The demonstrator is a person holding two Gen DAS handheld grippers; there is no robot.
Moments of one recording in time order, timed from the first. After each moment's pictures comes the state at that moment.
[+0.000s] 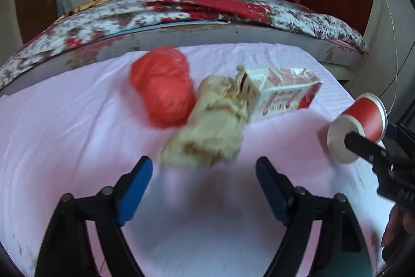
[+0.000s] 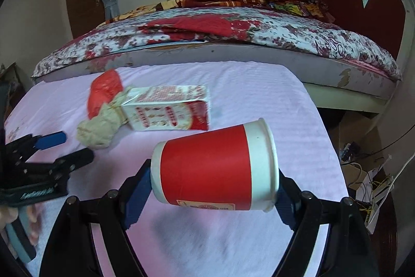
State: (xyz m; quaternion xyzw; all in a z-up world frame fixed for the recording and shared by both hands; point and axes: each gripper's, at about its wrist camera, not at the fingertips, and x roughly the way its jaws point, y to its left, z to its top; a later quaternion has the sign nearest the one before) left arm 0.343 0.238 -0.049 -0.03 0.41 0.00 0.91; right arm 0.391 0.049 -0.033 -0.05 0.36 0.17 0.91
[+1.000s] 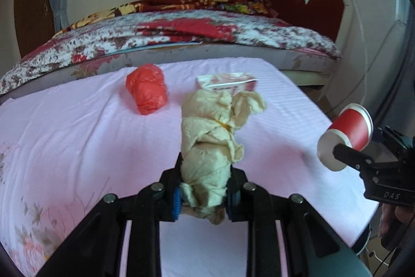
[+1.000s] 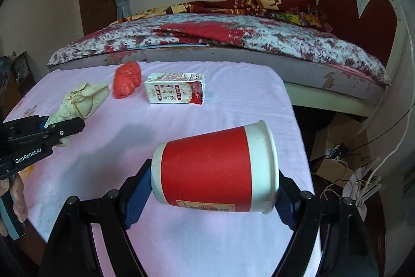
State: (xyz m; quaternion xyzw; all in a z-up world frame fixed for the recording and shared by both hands) left arm 0.237 0.197 0.000 -0.03 0.36 -0.03 0.93; right arm 0.285 -0.006 0.000 -0.08 0.34 0.19 0.92
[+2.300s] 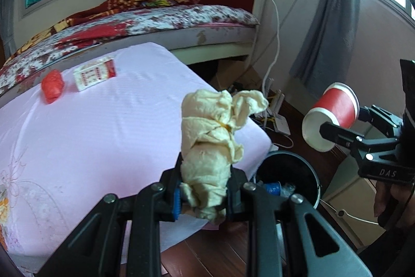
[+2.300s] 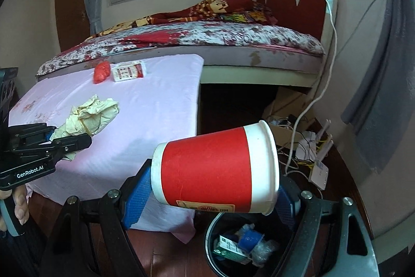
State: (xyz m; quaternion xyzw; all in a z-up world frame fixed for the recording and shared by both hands) left arm 0.124 0.011 0.000 0.02 0.36 -0.18 0.91; right arm 0.114 -0.207 0.012 -0.04 0.33 0.10 0.94
